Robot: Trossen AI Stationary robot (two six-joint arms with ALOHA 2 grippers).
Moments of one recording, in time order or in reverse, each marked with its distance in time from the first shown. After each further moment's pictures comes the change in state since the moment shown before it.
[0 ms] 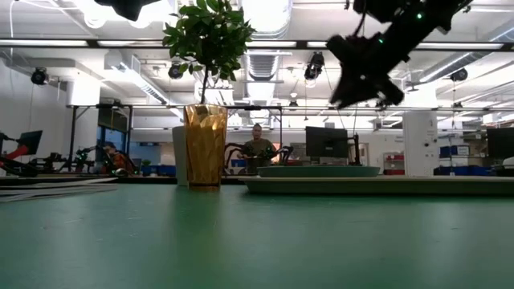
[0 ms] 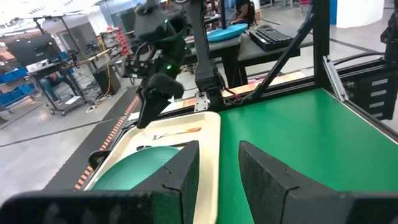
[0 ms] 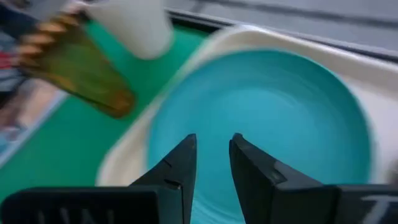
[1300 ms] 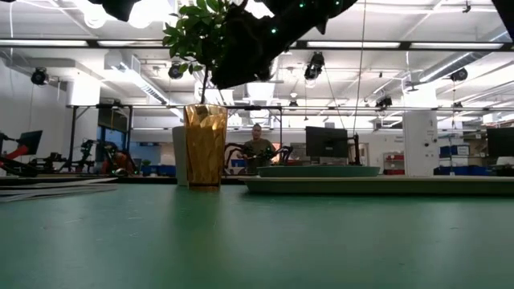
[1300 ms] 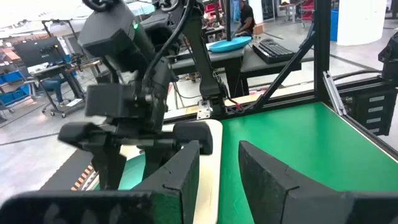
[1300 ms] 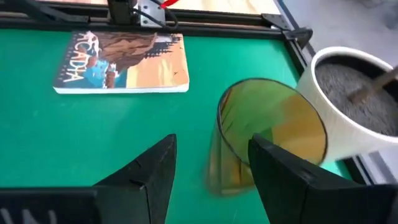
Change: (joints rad) left arm 0.000 -0.102 -0.024 -0.033 -0.003 -0.029; right arm 0.048 0.690 0.750 0.039 -0.348 -0.832
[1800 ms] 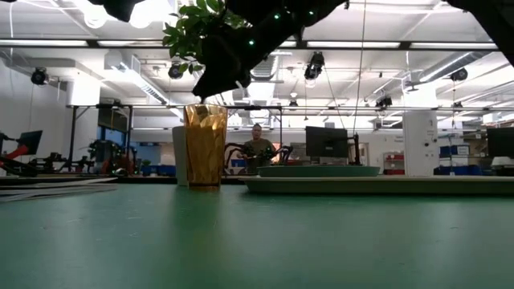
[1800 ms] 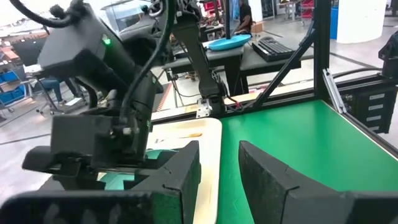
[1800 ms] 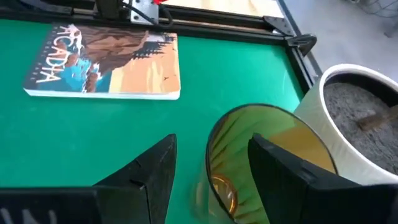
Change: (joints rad) left arm 0.000 0.009 0.000 0.006 0.000 0.002; right arm -0.022 0.160 0.202 -0.068 -0.002 -0.066
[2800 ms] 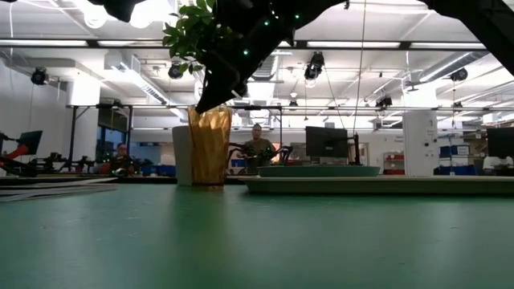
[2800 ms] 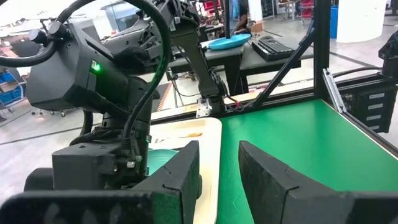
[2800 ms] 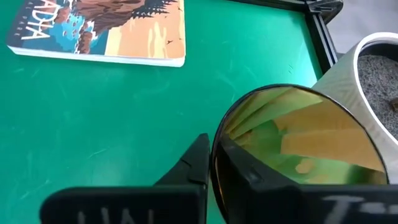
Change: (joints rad) left arm 0.000 0.006 0.000 0.001 0.000 0.001; right arm 0.002 0.089 0.128 -0.176 -0.001 -0.034
